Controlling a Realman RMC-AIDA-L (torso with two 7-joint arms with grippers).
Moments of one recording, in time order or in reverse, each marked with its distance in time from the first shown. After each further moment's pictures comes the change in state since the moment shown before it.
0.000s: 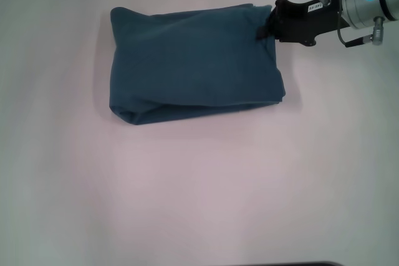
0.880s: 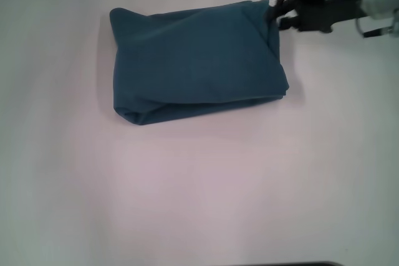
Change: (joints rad) left arm 0.000 -0.002 -0.003 0.010 0.000 0.001 0.010; right arm -0.053 -0.014 0.055 -0.070 0.016 -0.010 -0.041
